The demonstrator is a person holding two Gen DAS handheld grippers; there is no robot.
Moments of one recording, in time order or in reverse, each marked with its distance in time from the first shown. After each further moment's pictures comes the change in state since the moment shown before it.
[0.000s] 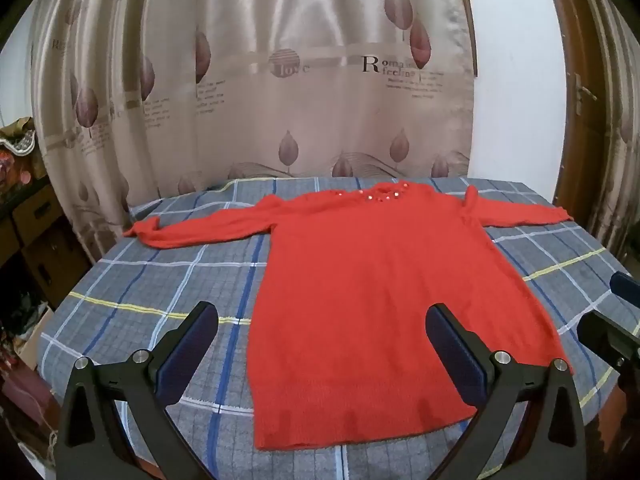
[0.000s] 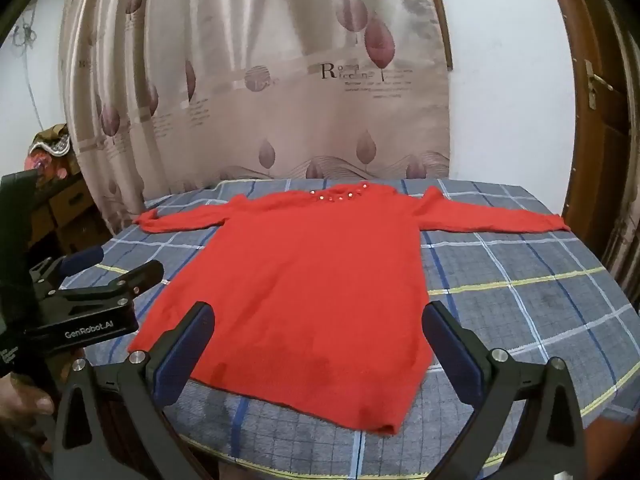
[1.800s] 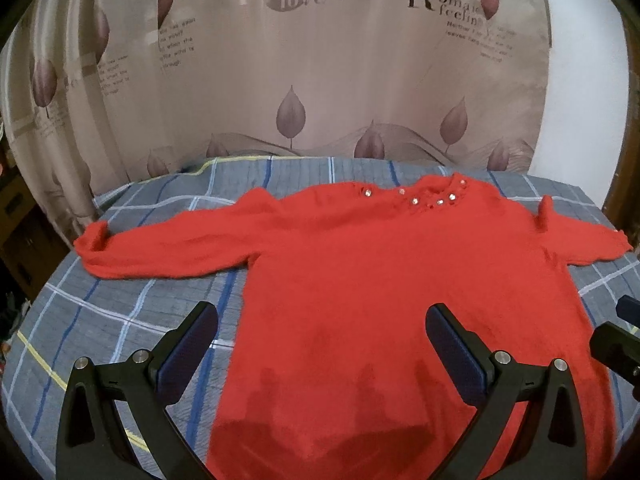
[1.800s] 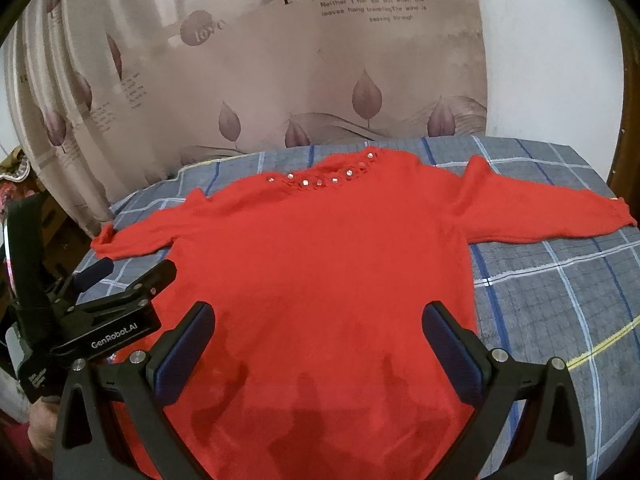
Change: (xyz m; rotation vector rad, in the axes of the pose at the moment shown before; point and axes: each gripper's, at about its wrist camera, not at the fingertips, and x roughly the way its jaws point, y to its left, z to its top) left arm 0.207 0.012 0.076 -0.041 0.151 0.048; right arm 0.191 -0.040 0.087 0.169 0.215 0.071
